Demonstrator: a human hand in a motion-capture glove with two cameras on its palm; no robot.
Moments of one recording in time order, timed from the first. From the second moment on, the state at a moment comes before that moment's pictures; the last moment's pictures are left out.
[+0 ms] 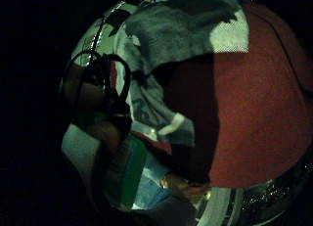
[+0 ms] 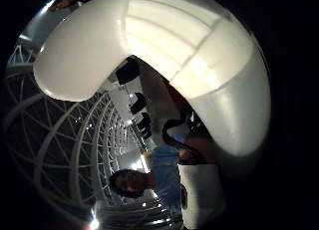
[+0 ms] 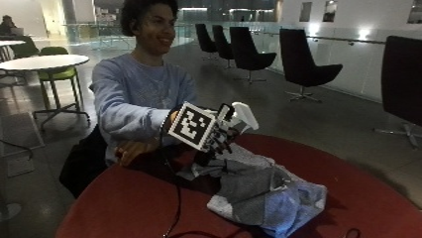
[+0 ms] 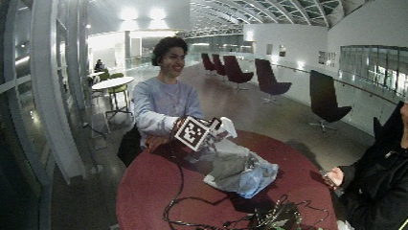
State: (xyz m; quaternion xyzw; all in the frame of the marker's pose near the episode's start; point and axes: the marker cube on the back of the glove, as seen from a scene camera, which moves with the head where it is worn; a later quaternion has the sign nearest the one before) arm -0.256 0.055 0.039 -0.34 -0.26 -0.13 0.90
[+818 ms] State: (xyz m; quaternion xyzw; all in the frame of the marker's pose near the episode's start) arm -0.478 0.146 0.183 -0.30 -0.47 -0.31 0.77
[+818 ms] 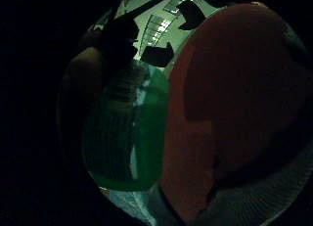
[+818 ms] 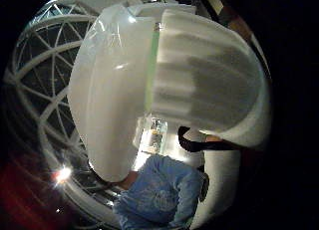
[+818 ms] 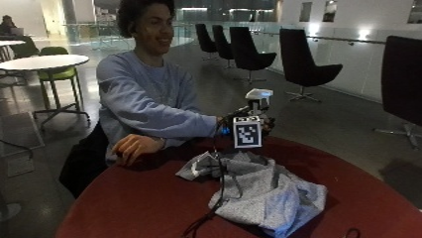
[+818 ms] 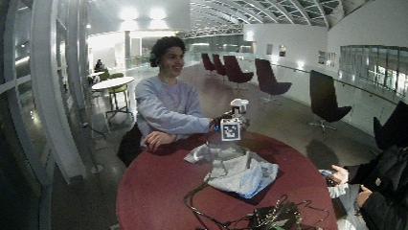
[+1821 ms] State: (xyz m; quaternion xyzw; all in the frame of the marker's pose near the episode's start) arm -0.414 0.148 0.118 -0.26 -0.38 -0.32 0.83
